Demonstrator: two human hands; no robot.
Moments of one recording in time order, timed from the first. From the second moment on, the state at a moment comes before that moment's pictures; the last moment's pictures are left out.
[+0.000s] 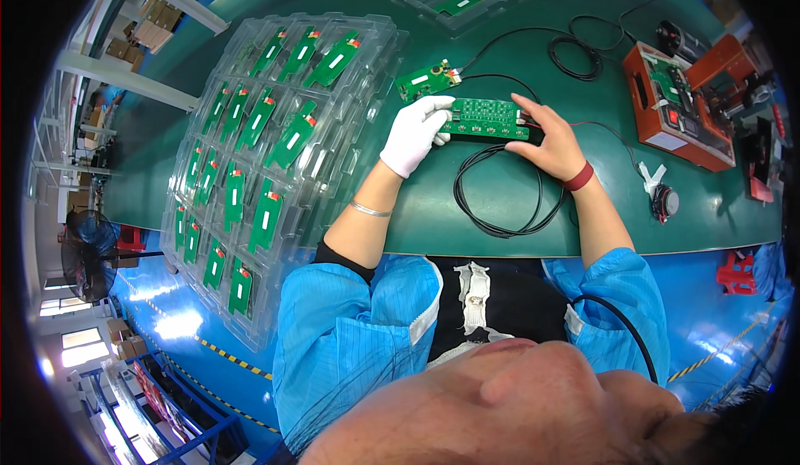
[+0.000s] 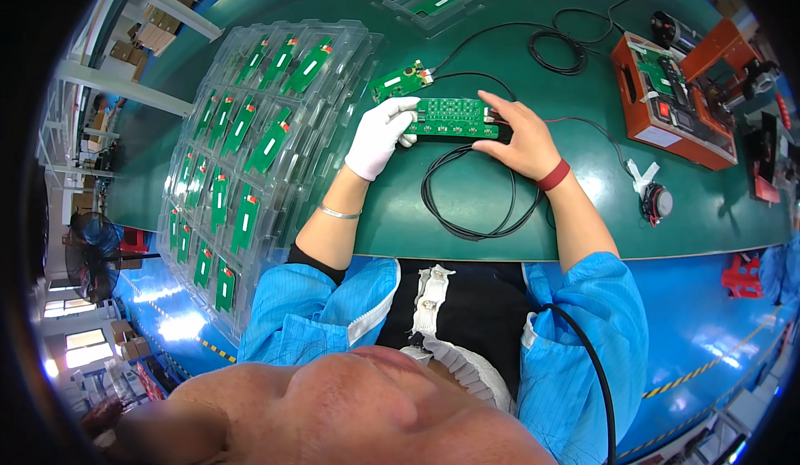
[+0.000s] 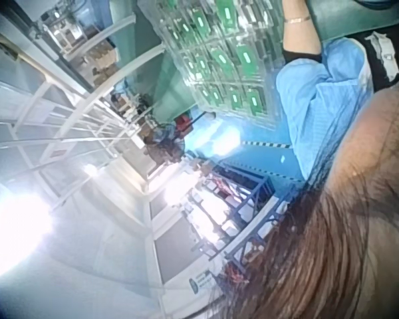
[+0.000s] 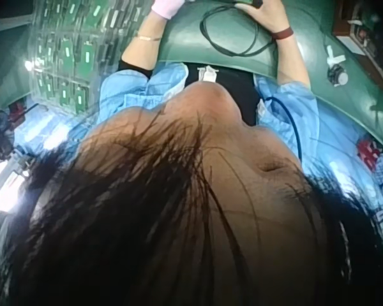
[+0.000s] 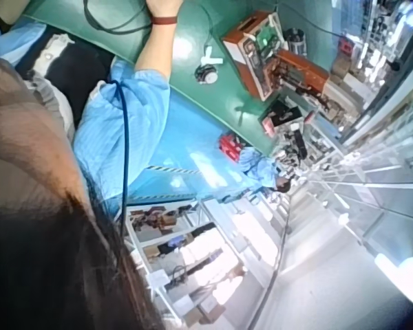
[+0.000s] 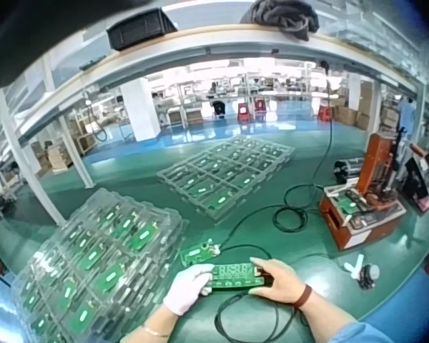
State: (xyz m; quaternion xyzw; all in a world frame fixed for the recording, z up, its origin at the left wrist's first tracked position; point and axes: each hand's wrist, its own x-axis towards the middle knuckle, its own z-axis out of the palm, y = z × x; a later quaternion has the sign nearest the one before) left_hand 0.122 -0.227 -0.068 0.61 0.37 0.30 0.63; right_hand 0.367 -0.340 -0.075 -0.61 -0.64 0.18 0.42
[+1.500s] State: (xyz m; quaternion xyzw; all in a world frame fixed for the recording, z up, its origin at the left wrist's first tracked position) left_hand 0.123 -0.226 -0.086 0.72 0.25 0.25 0.60; right_hand 0.361 -0.340 -0.074 -0.59 -0.68 0.16 0.41
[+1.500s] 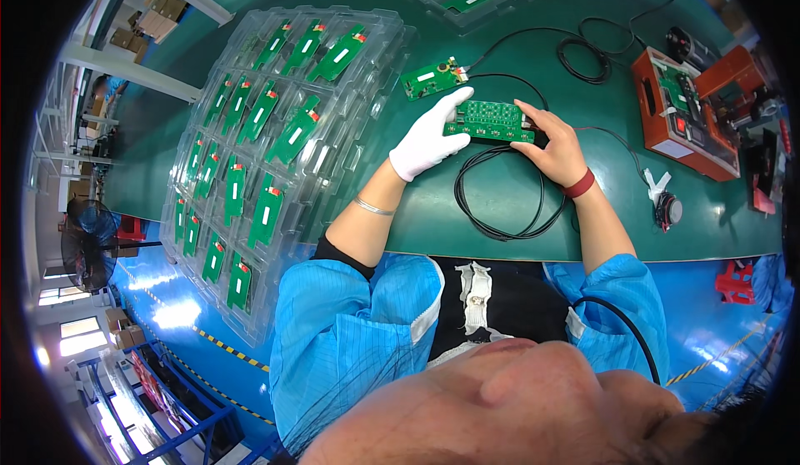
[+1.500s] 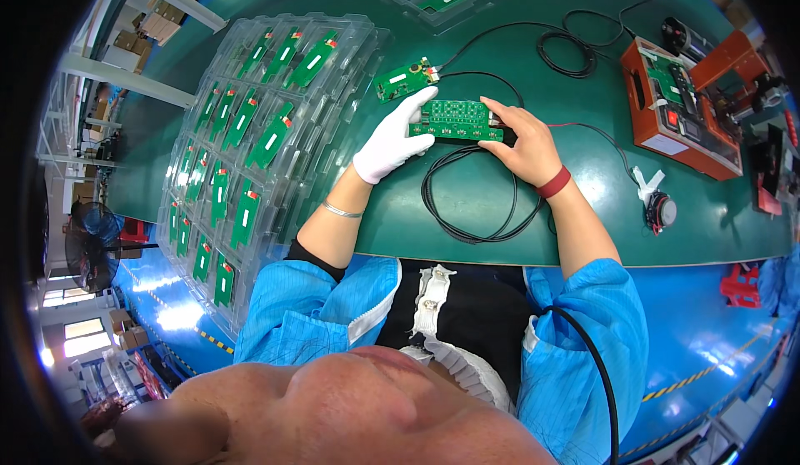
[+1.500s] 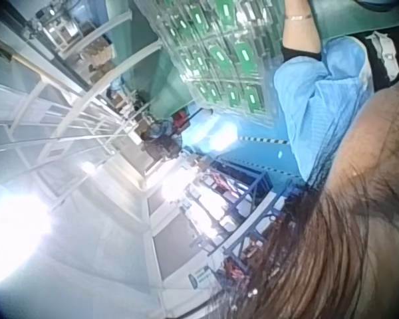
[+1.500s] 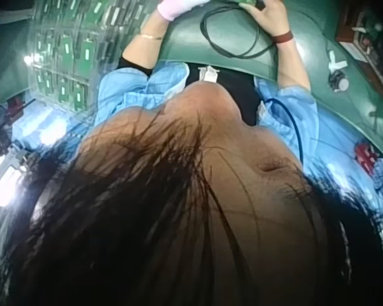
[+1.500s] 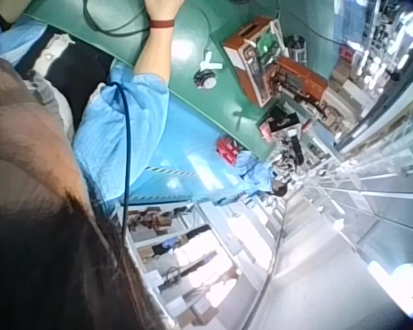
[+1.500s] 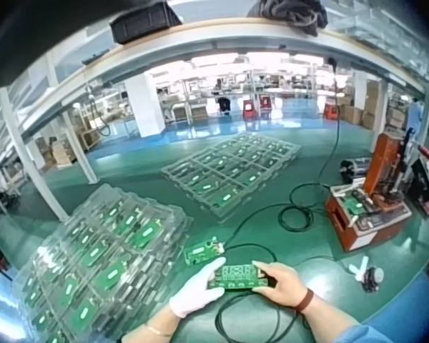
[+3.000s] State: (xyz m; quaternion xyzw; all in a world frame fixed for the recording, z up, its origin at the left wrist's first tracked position) left_hand 0.128 -0.232 -0.082 0.66 0.27 0.31 0.63; right_hand 0.355 -0.340 -0.077 -0.58 -0.68 0.16 0.41
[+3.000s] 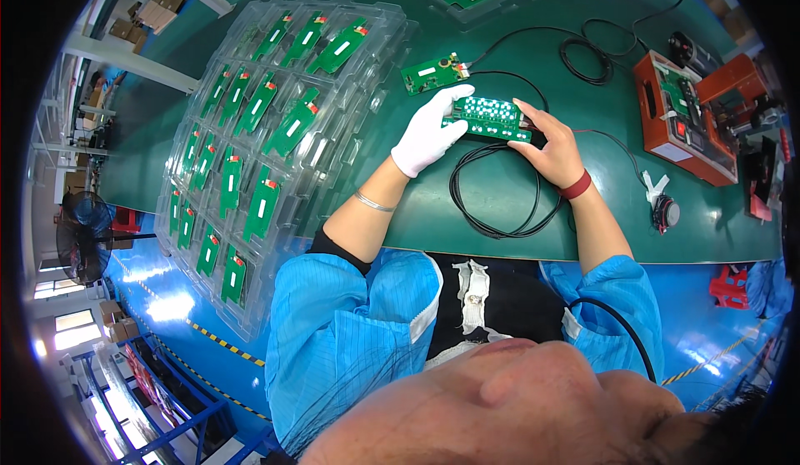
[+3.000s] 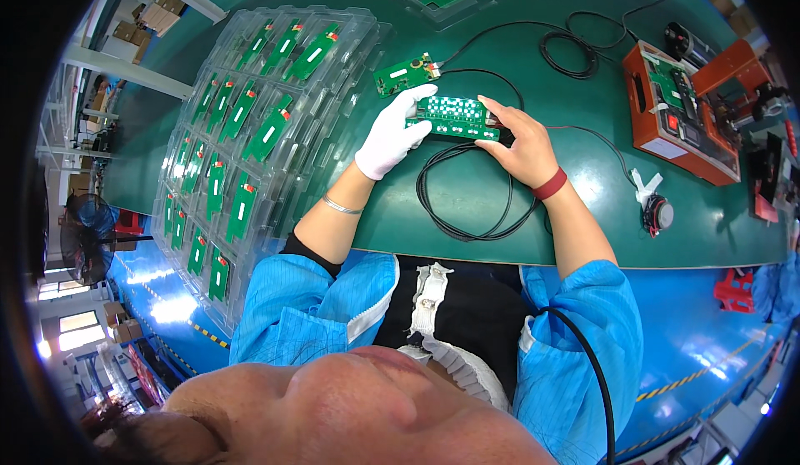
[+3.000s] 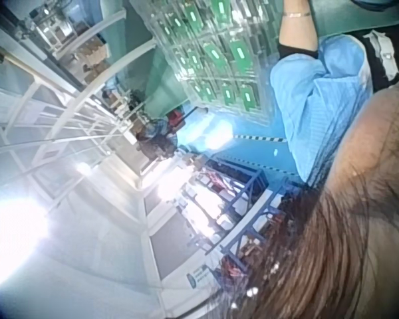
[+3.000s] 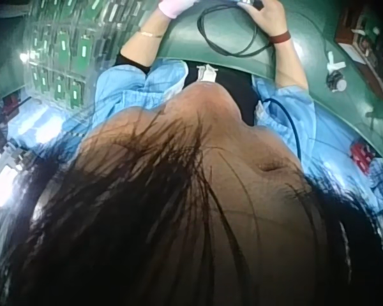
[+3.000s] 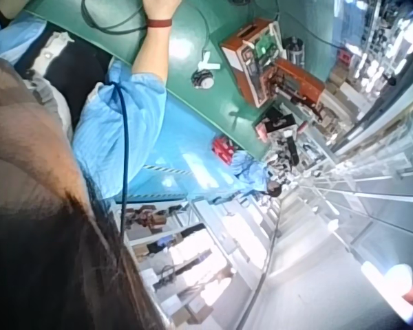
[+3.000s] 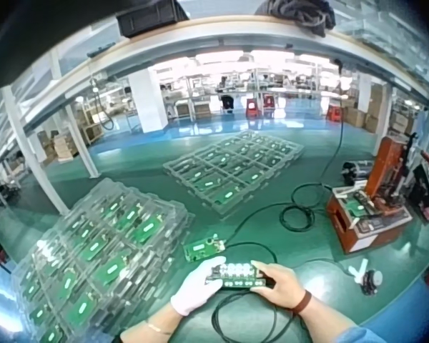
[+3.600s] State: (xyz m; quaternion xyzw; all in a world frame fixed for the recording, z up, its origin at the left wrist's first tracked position) left_hand 0.127 -0.232 -0.078 0.65 0.28 0.29 0.64; right_hand 0.356 -0.340 -0.078 -0.58 -0.68 0.16 0.41
